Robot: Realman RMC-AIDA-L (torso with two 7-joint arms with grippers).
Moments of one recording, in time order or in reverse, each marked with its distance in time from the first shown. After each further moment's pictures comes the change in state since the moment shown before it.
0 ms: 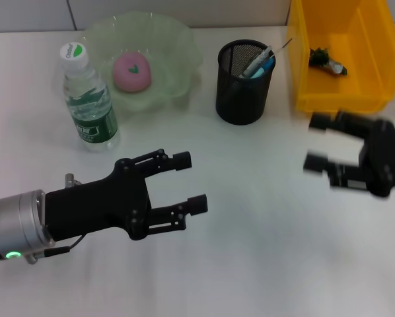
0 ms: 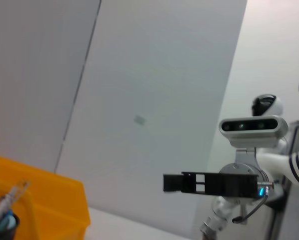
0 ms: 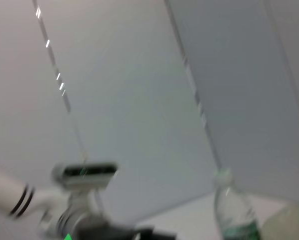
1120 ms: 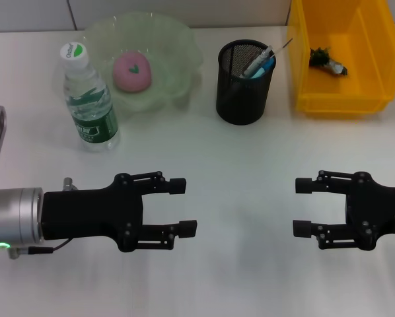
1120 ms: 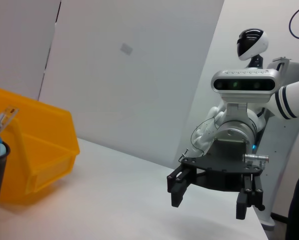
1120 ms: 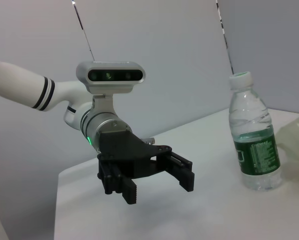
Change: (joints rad) left arm -0.047 0.042 -0.001 0.062 0.176 -0.040 -0.124; right arm 0.013 -0.001 -0.014 0.001 -0.244 0.060 -0.060
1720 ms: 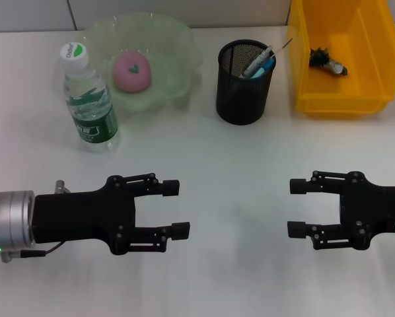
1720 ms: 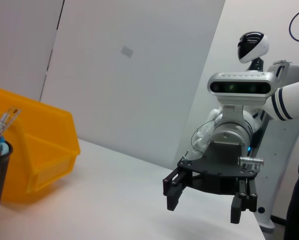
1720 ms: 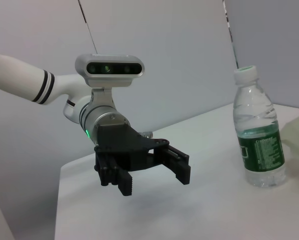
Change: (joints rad) left arm 0.018 0.008 -0.008 0.009 0.001 0.021 -0.003; right arm 0.012 0.004 -0.023 -0.001 0.000 0.017 0.000
